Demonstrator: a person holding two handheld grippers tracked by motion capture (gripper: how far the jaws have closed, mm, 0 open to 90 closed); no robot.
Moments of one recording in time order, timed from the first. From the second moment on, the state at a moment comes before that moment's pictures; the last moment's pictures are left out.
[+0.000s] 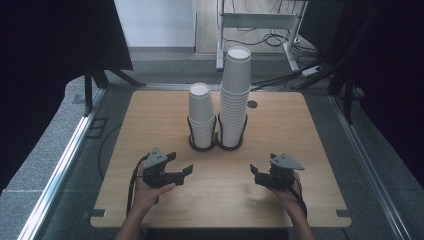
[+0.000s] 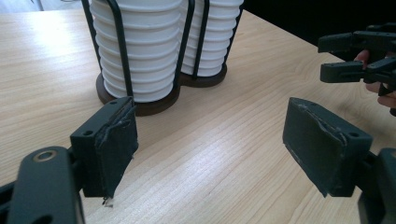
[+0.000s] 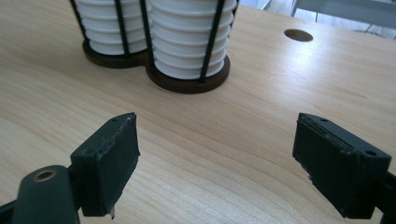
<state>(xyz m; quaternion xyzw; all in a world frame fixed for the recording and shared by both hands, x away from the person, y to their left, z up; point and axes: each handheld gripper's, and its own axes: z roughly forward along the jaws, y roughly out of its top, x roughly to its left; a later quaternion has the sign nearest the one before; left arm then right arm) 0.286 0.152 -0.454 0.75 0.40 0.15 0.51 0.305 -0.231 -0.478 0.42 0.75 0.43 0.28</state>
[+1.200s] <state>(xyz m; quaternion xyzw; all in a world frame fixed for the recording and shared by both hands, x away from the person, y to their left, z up) 0.315 0.149 -0.424 0.74 0.39 0.15 0.52 0.340 -0.148 -0.449 0.35 0.75 0.51 0.22</state>
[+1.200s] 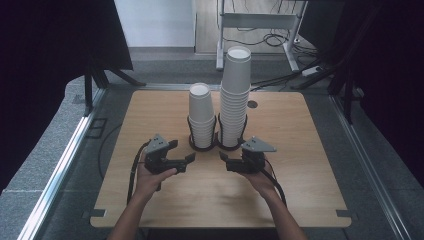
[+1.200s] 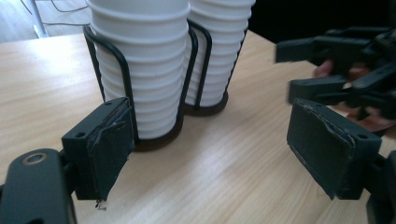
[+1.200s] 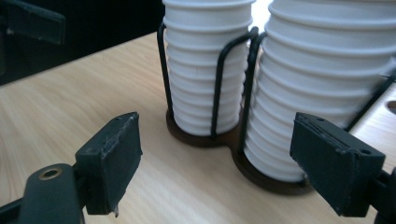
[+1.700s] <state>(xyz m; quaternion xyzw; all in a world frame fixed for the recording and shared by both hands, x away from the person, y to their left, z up) 0.359 0.142 -0.399 0.73 0.40 0.17 0.53 0.378 -0.097 -0.444 0.34 0.75 0.51 0.24</state>
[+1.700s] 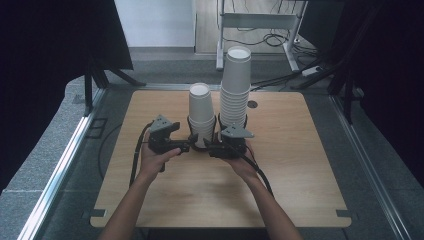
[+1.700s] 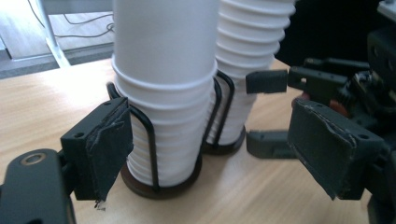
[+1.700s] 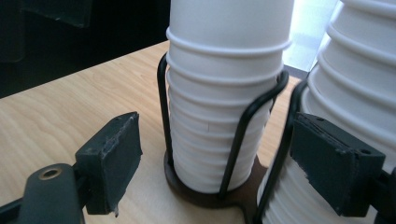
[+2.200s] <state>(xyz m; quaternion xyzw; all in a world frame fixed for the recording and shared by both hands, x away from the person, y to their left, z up) 0.388 0.134 -0.378 0.73 0.40 0.18 0.53 0.393 -0.081 -0.438 0.34 0.75 0.52 0.25</state>
